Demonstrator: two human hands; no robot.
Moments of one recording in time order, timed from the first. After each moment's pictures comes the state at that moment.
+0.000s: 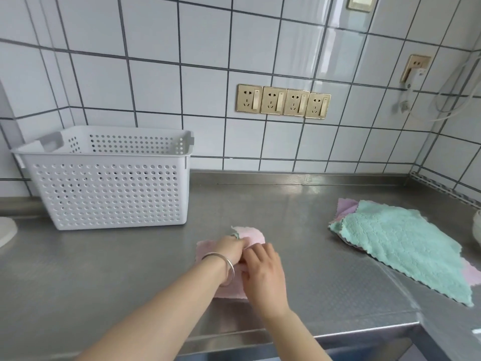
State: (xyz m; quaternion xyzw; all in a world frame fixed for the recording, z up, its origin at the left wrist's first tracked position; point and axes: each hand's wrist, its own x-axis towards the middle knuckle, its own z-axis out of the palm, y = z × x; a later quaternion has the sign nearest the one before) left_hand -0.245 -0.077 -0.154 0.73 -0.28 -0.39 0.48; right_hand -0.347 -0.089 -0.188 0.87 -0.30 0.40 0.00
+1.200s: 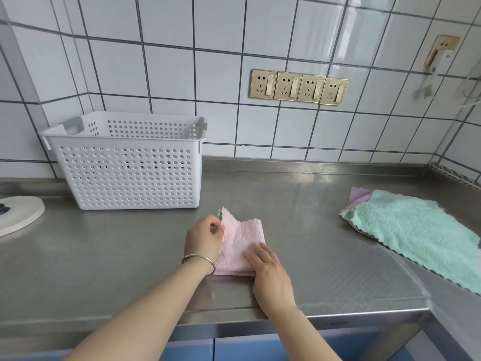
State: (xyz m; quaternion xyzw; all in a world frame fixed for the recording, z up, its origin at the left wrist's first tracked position) left_hand -0.205 -0.030 -0.185 0.83 -0.29 -0.06 0.47; right_hand -0.352 -0.082 -0.238 0.91 -0.33 0.26 -0.10
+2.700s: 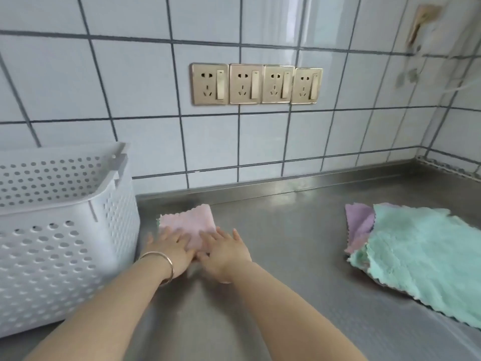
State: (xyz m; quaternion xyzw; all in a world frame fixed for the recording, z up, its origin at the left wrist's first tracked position) left_hand -0.067 -0.213 -0.191 0.85 -0.51 -0.05 -0.07; right_hand -0.190 -0.278 -0.198 0.93 -0.33 0.05 -0.15
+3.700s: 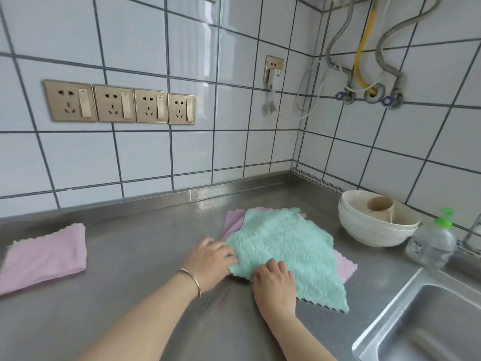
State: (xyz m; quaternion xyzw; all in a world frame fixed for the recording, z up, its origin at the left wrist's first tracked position) left_hand -0.365 -0.326 -0.180 0.50 -0.85 0.16 0.05; right_hand -0.542 -0.321 -0.229 0.74 -0.60 0.27 0.14
